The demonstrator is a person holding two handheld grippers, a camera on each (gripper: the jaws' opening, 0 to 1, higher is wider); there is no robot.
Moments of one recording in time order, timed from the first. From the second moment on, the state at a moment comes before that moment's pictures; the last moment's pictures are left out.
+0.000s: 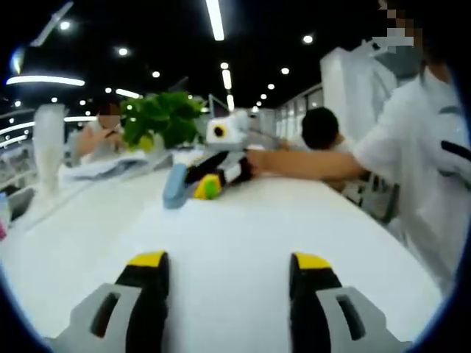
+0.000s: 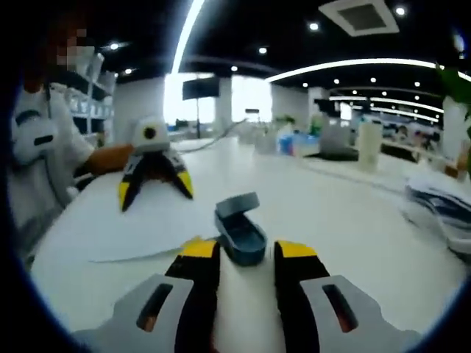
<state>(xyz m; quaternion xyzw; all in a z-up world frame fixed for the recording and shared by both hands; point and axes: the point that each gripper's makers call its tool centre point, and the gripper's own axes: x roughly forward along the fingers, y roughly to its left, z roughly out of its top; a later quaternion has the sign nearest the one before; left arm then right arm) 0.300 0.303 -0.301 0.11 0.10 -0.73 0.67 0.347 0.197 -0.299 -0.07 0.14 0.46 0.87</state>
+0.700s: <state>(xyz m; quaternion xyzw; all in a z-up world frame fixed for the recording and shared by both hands) 0.298 0.303 -0.300 0.11 0.10 -0.73 0.67 0.329 0.196 -0.295 -0.09 0.11 0.51 0.85</state>
